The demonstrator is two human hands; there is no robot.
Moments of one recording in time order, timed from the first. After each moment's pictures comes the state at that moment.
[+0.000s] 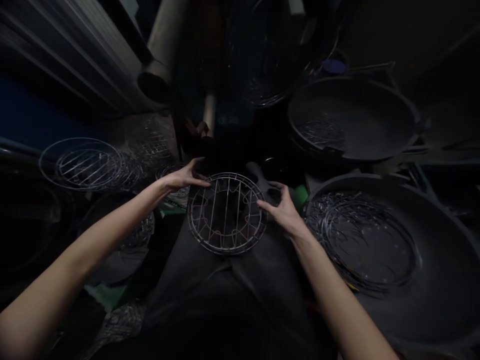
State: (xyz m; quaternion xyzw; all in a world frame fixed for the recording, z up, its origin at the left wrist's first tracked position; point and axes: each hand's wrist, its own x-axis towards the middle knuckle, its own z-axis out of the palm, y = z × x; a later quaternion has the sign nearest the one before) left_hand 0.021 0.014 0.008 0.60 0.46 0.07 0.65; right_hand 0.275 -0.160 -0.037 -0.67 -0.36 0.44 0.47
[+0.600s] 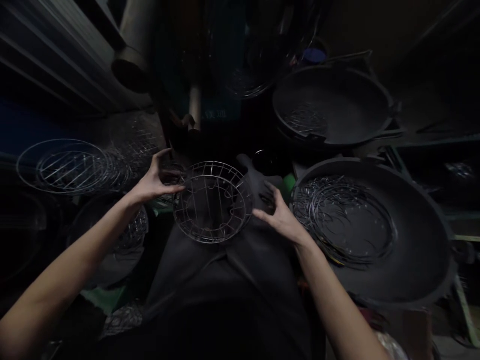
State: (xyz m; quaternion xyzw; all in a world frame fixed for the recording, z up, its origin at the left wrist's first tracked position) left_hand -0.019 -0.020 0.034 0.71 0.46 0.15 0.52; right_hand 0.278 -0.210 -0.009 -0.64 -0.39 0.52 0.41
